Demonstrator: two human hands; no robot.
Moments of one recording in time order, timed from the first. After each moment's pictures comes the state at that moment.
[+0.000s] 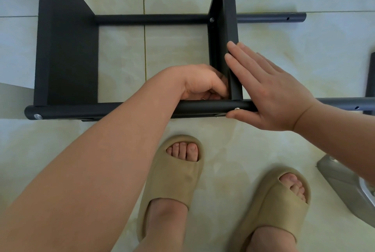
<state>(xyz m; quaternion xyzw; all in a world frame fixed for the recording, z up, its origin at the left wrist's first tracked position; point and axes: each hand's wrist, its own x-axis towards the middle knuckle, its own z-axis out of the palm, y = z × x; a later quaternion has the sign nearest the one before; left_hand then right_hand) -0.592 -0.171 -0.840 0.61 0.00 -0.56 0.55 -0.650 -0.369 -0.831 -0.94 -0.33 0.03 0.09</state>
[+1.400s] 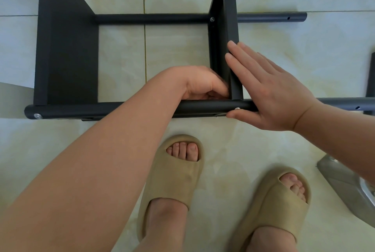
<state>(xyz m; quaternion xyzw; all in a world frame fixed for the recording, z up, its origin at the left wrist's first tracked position) -0.593 -0.172 -0.840 0.62 0.00 -0.57 0.54 -0.650 -0.369 -0.831 -0.94 -0.33 0.03 0.09</state>
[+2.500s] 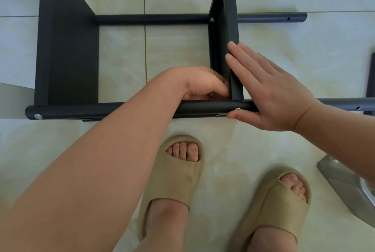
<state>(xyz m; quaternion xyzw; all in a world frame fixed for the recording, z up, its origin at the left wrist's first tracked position) -0.593 -0.171 -0.843 0.62 -0.01 -0.57 0.54 -0.650 -0.370 -0.831 -0.94 -0.33 0.03 0.09</state>
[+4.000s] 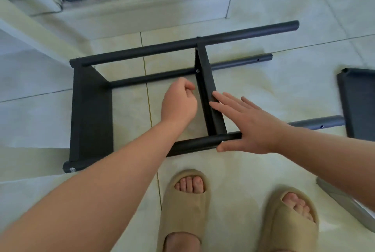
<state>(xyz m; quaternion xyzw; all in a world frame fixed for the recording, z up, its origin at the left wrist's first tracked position) -0.583 -0.171 -0.805 0.91 0.03 -0.10 0.41 -0.652 -0.360 -0.789 -0.94 -0.20 0.23 0.14</state>
